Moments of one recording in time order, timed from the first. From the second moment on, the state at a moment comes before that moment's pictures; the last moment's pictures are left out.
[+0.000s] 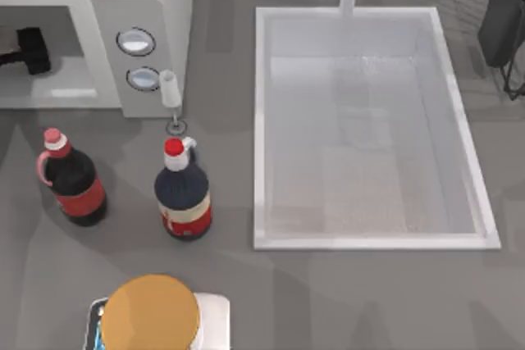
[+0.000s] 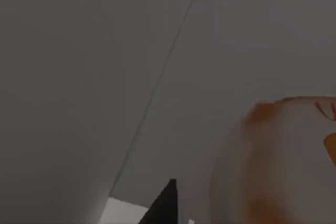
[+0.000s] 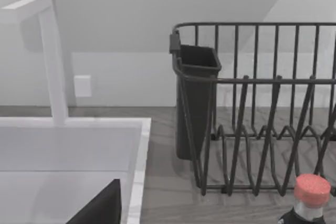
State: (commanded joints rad) left arm 0.14 2.30 1.25 0.59 -0.11 -0.02; right arm 0.00 0.00 0.00 0.00 0.00 0.00
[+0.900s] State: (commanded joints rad) left arm 0.17 1.93 0.76 0.93 0.01 0.05; right arm 0.00 0.00 0.00 0.00 0.00 0.00
